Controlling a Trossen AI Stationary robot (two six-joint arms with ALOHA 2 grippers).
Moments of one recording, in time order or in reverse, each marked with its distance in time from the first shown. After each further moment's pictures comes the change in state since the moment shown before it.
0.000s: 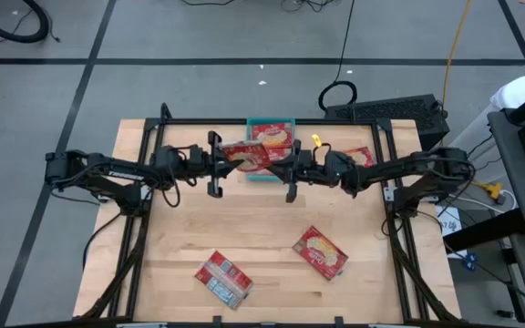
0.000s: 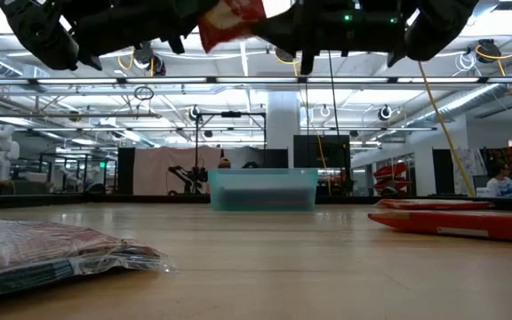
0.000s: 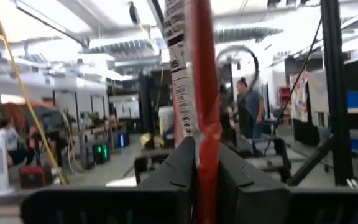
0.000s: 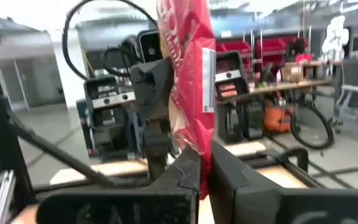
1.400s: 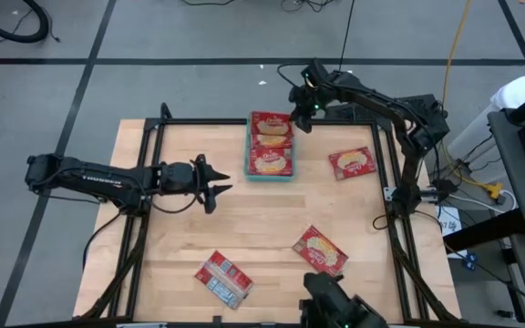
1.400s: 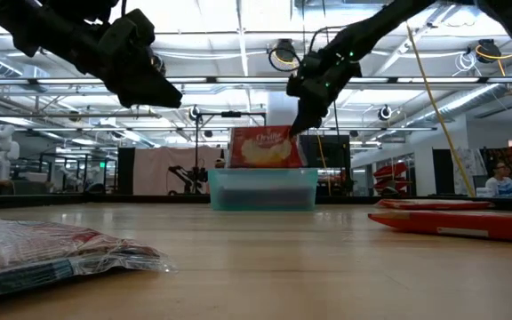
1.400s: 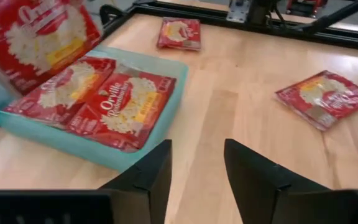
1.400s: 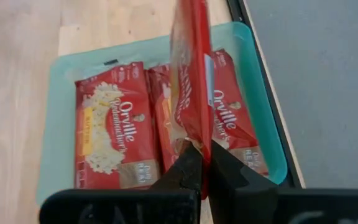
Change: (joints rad) left arm -0.156 -0.275 -0.002 -1.076 -0.376 -0.192; right arm -0.702 0.372 0.909 -1.728 -0.533 -0.591
